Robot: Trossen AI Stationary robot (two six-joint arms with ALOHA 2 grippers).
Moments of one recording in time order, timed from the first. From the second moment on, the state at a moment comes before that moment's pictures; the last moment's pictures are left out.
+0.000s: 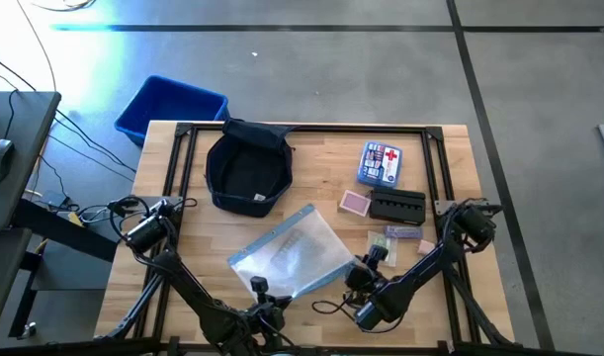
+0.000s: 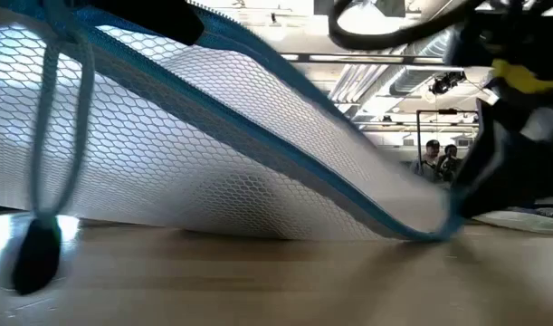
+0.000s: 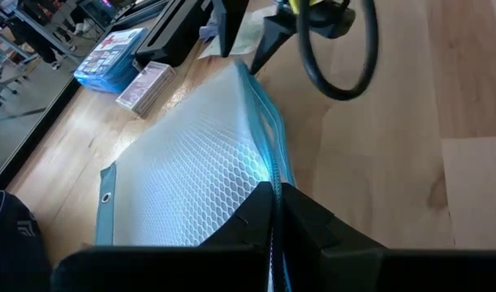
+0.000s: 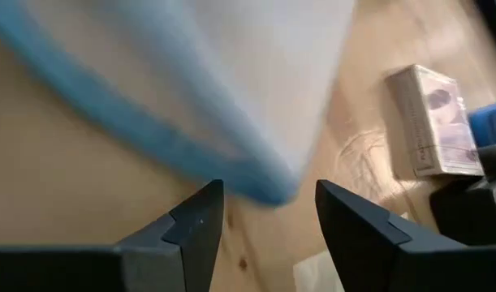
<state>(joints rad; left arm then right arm) -0.85 2.14 1.59 -0.71 -1.04 -0.70 0.76 2.03 1.25 -0.95 0.73 1.09</state>
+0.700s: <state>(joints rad) -0.85 2.14 1.59 -0.71 -1.03 -0.70 0.71 2.09 1.25 -0.90 0.88 1.04</state>
